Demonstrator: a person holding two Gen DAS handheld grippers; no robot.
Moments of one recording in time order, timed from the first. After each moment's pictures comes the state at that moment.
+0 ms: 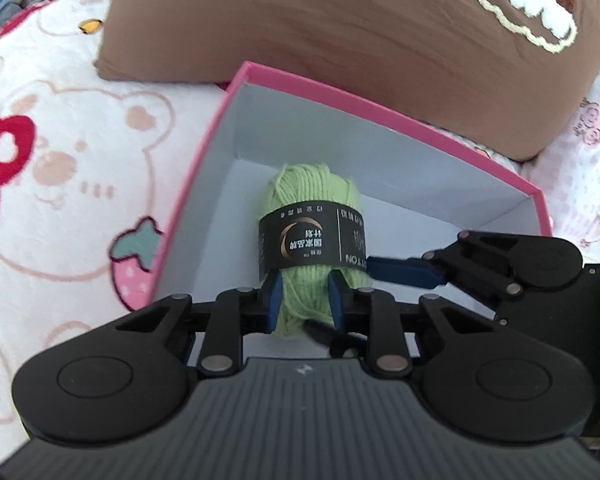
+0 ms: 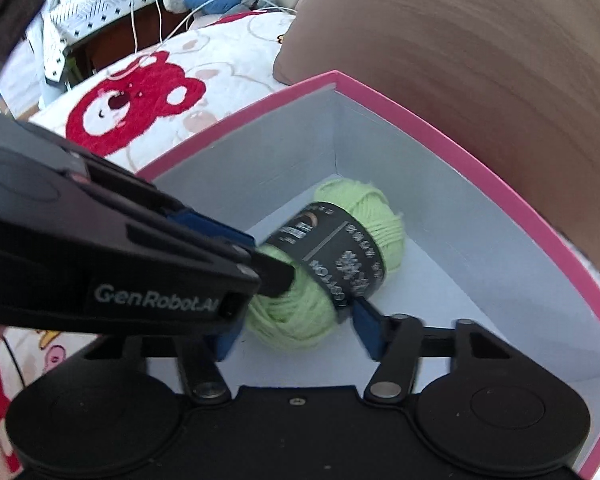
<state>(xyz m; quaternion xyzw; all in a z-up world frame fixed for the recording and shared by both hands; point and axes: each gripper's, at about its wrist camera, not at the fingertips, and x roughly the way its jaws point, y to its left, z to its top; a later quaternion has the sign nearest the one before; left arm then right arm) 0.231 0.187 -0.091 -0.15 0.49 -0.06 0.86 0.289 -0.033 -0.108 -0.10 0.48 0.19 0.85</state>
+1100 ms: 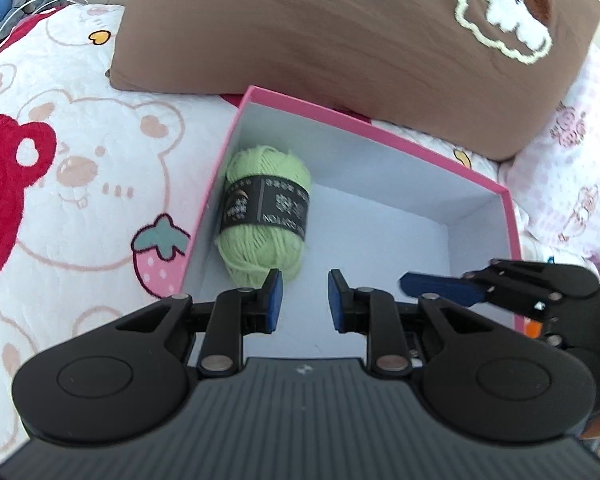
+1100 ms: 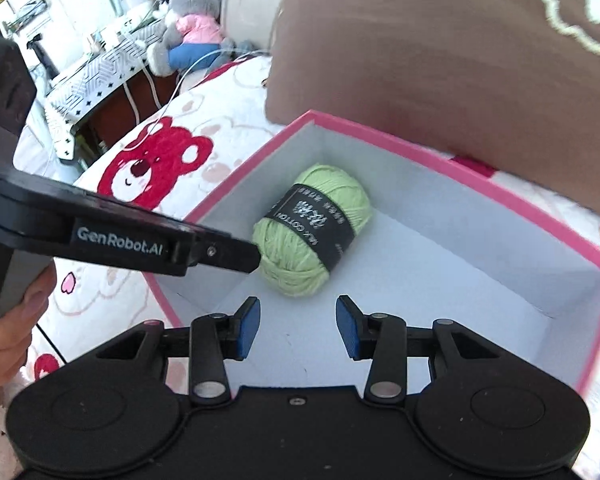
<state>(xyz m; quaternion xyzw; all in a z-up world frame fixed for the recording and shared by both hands) 0.208 0.199 -0.051 -0.15 0.50 -0.08 0.85 0.250 -0.064 -0.067 0.04 0.46 0.18 0.87</state>
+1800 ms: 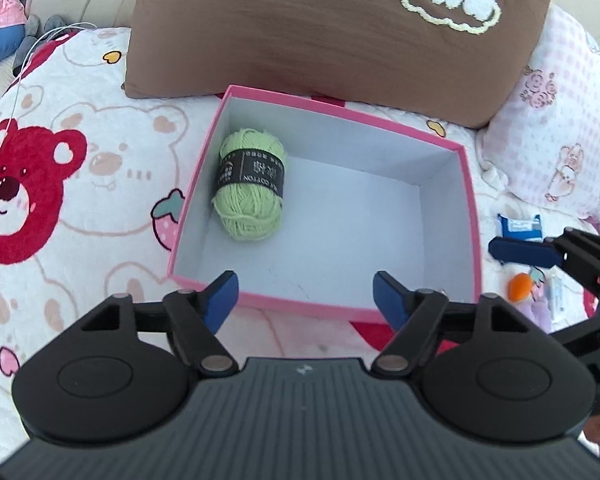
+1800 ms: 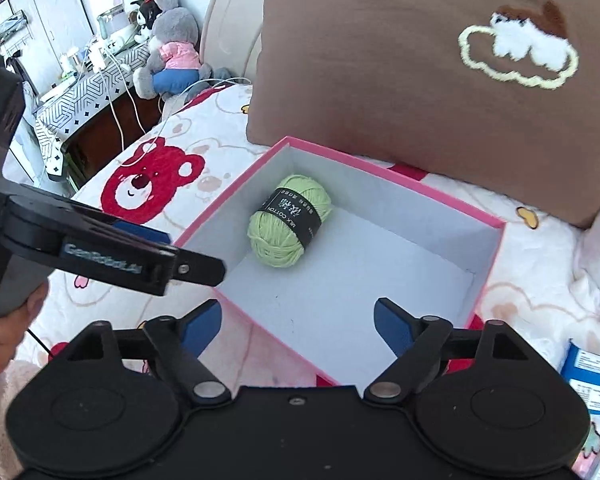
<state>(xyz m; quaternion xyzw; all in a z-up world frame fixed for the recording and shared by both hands) 0.144 0.167 0.009 -0.10 0.51 -0.07 0.85 0.165 -0.085 -0.002 0.03 0.44 0.12 0.89</state>
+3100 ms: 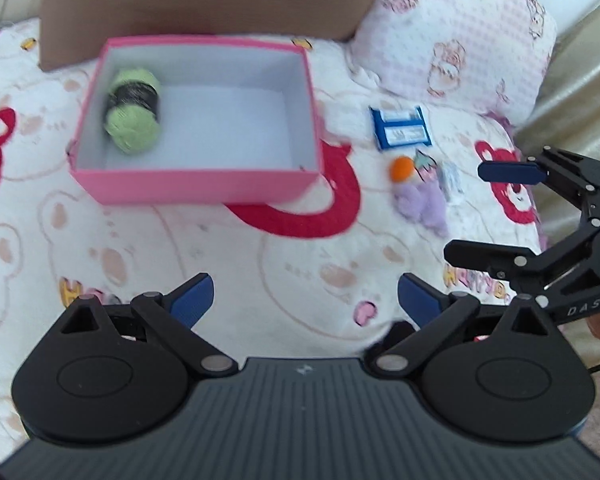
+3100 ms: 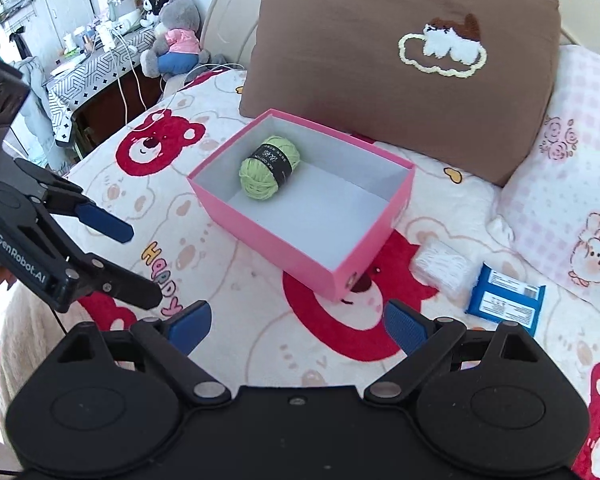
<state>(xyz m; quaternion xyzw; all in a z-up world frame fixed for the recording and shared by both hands) 0.034 0.083 0.054 -0.07 0.56 -0.19 0.80 0.023 -0.136 0.056 0.00 0.46 0.10 0.88</state>
